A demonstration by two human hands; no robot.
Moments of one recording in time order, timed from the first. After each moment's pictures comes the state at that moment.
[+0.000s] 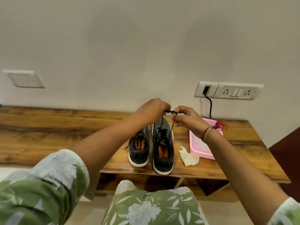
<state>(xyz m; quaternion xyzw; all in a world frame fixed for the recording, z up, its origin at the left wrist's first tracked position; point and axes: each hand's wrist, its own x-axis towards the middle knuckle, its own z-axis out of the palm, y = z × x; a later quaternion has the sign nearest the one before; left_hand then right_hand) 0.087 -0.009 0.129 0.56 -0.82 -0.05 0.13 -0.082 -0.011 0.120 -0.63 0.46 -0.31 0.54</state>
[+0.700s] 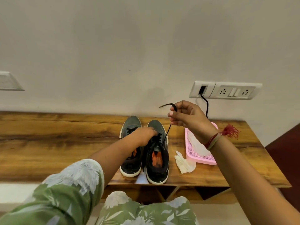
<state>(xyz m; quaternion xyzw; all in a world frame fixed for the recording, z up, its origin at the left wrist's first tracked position) 0.093 -0.047 0.010 0.54 -0.83 -0.11 -0.12 -0.091 -0.012 0.142 -0.60 0.42 -0.39 0.56</state>
